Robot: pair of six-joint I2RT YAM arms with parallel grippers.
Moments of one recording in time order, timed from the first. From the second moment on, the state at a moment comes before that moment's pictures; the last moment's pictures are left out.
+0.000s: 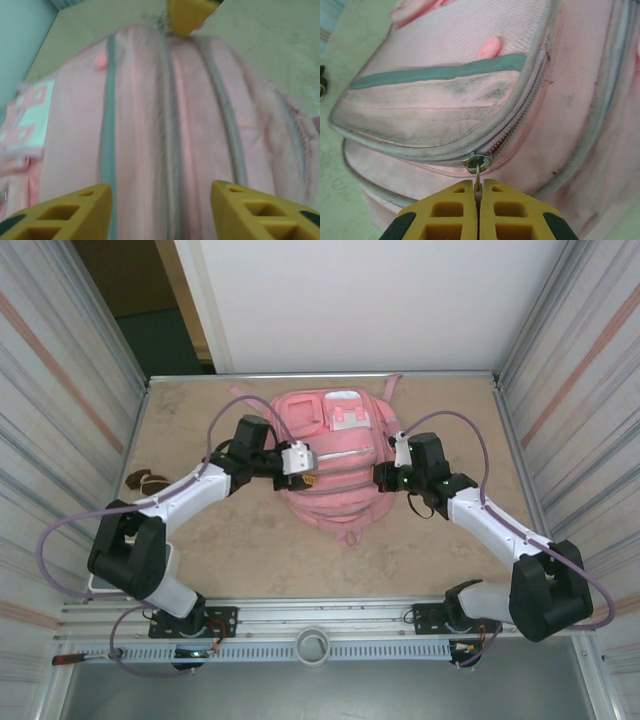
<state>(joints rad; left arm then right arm) -0.52 1.53 1.02 -0.19 0.62 0.90 0.40 1.25 0.78 -0.22 -0.28 0.36</state>
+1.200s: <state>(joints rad) -0.55 1.73 1.18 -0.16 0.83 0.92 0.43 1.15 0.74 -0.26 -0.19 0.33</state>
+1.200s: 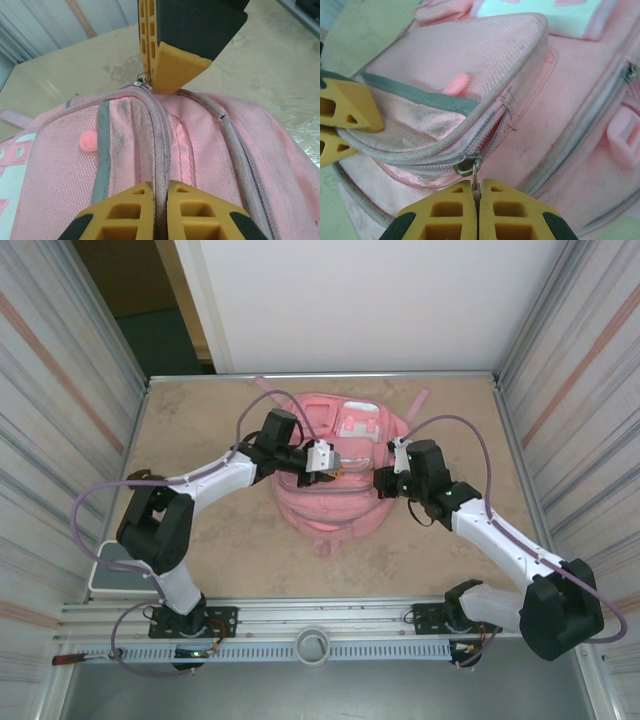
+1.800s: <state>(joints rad) -0.43 1.73 1.15 -0.23 0.98 0.98 0.29 1.39 0.88 -0.29 -0.57 0.32</state>
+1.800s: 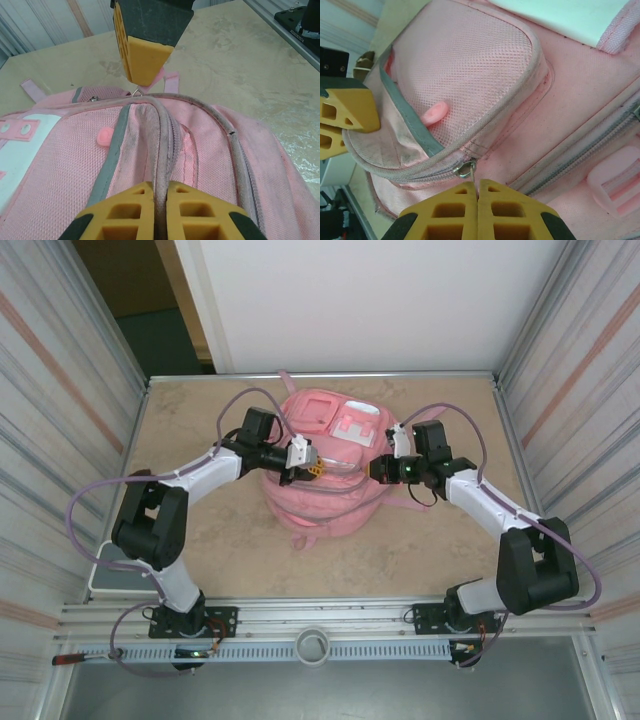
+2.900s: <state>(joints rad) -0.63 1.59 1.11 0.07 0.44 0.55 0.17 0.92 0.80 -0.40 0.14 0.30</state>
